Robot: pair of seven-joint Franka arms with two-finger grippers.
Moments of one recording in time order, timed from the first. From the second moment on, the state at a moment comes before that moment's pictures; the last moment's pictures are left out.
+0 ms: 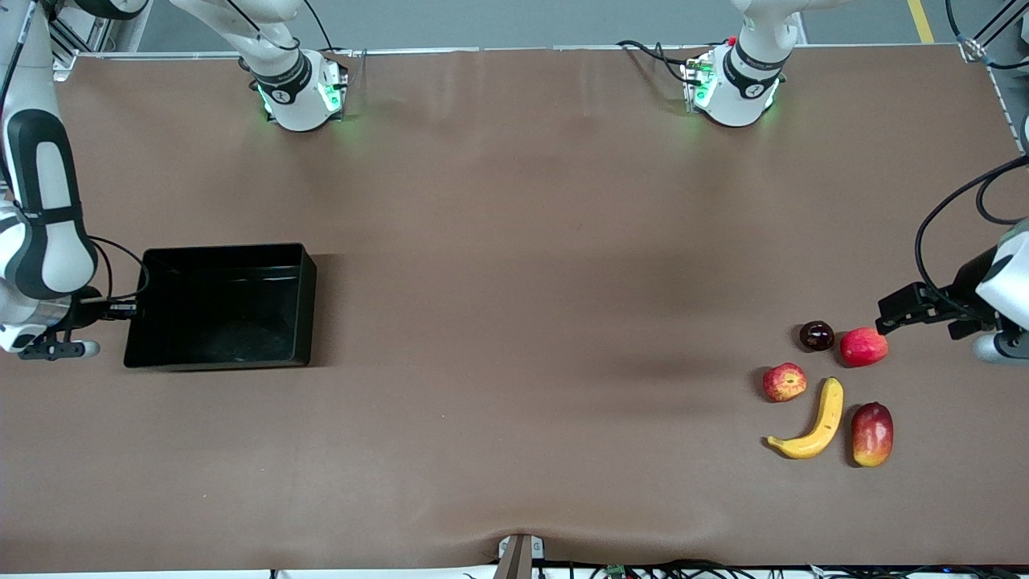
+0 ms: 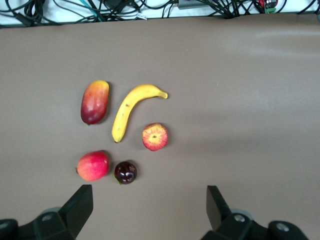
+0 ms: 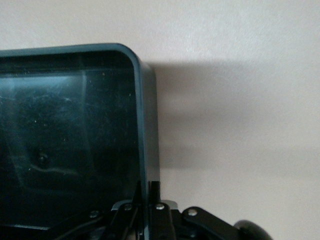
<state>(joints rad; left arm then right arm) 0.12 0.31 -0.18 -1.31 0.03 1.74 -0.02 -0.18 0.54 -0.23 -1.79 0.20 2.08 -0.53</state>
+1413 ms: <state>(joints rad) 0.06 0.06 -0.19 -1.40 0.03 1.52 -0.09 -0.07 0.49 -0.20 -1.28 0.20 1.87 -0.54</state>
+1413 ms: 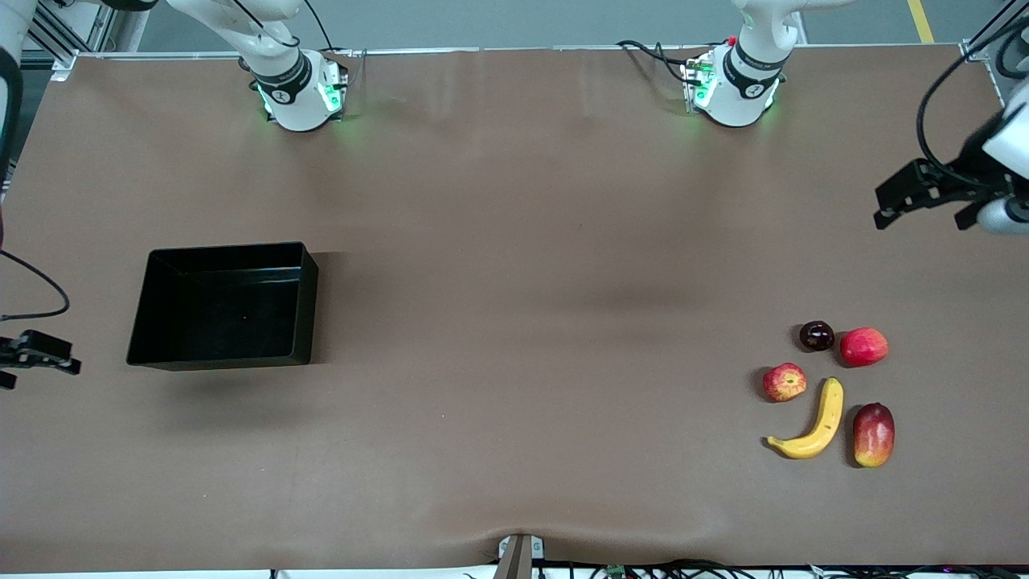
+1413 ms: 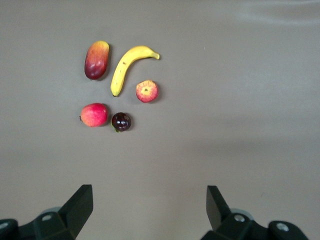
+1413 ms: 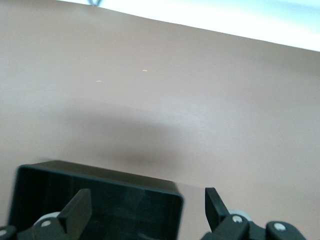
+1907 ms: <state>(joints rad) -0.01 -0.07 -0.10 -1.55 0.03 1.52 -0.10 0.01 0.32 -0.20 -1.27 0.16 1.57 -0.34</state>
